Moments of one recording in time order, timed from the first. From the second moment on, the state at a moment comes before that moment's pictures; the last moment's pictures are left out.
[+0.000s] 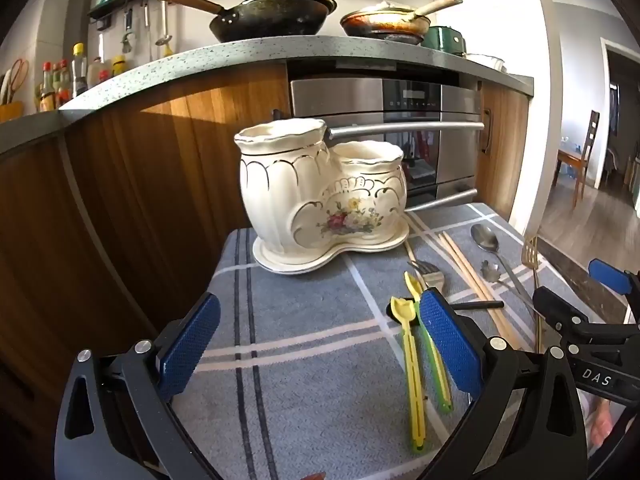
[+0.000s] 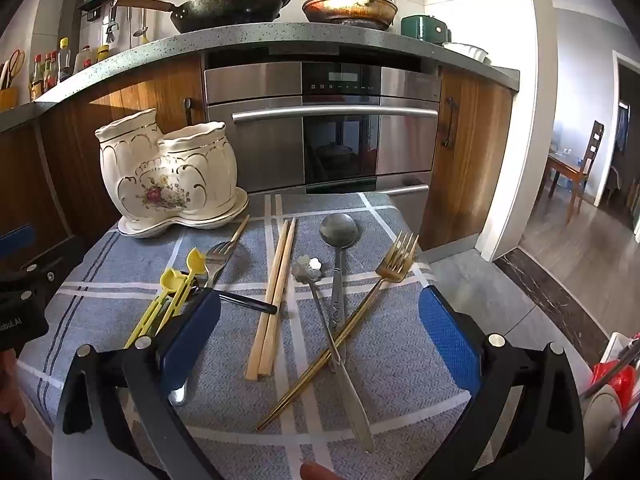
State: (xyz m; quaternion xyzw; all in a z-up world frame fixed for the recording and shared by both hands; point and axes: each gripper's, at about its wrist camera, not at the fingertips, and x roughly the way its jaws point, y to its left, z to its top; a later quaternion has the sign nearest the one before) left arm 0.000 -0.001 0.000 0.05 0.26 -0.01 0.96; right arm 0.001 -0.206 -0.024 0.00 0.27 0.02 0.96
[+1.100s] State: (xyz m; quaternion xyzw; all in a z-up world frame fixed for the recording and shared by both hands) left arm 0.002 0.002 -0.003 0.05 0.26 -0.01 0.96; right arm 0.004 -0.203 -0.026 0.00 0.28 0.01 0.96
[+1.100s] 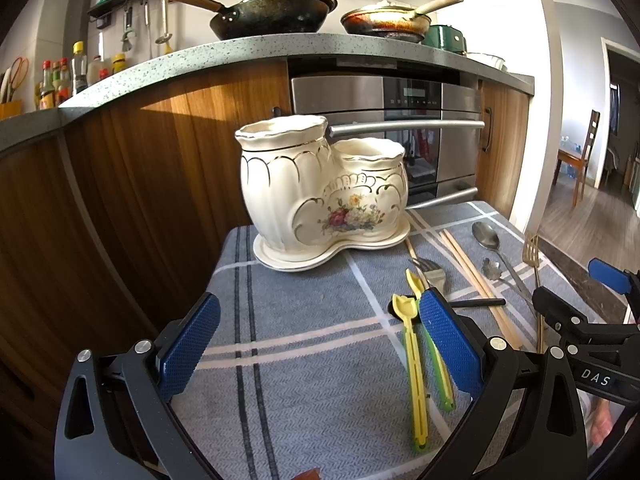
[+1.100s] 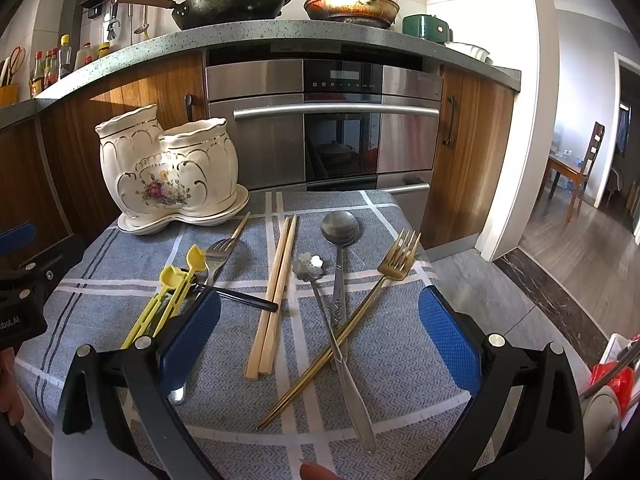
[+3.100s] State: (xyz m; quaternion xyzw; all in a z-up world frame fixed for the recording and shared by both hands) left arm 0.011 0.003 -0.012 0.03 0.29 -0.06 0.96; right arm 0.015 -0.228 -0.022 0.02 0.27 -0.01 0.96
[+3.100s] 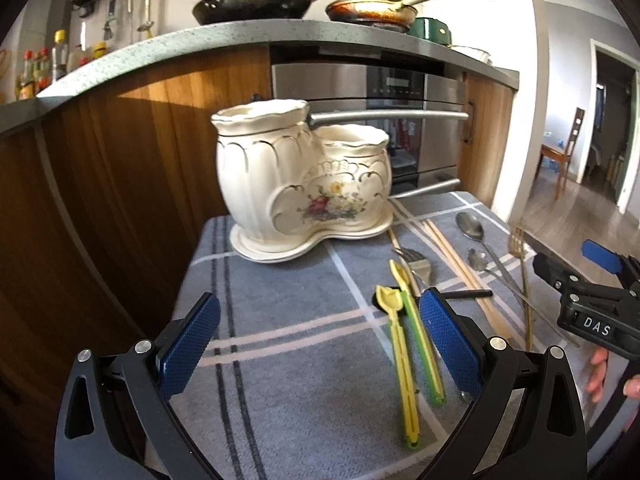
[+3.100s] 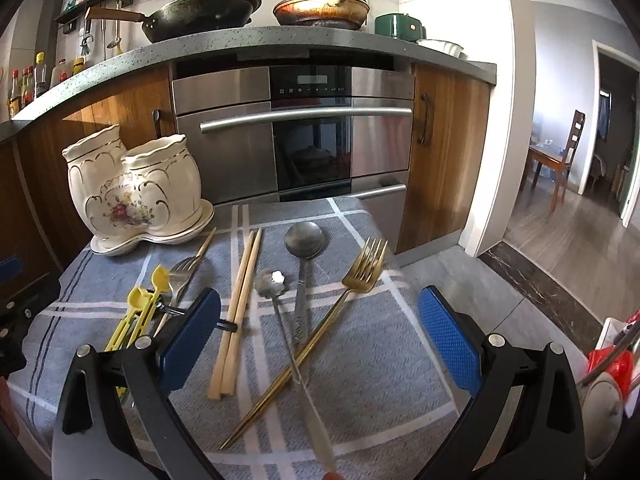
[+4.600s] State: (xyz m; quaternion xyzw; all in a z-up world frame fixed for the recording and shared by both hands) left arm 0.061 -0.030 -0.063 0.08 0.40 -0.17 0.90; right arm 0.084 -0.302 -0.004 0.08 0.33 0.02 0.94
